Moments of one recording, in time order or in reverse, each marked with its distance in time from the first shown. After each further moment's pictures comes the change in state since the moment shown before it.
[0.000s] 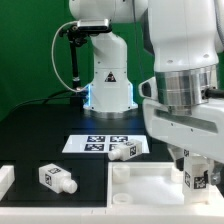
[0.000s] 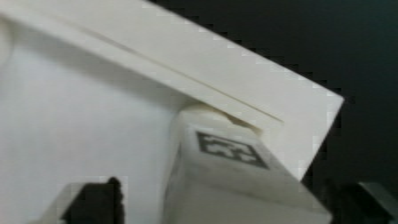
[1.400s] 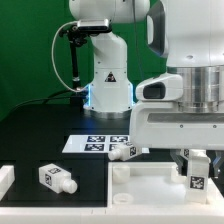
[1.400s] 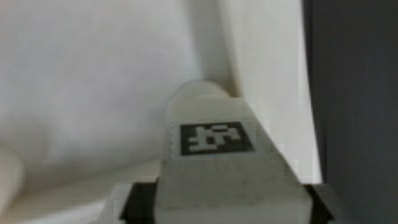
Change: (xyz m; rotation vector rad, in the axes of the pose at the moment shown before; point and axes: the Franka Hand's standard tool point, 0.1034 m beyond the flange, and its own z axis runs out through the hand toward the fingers) arm 0.000 -0.005 -0.001 -0.067 0.075 -0.518
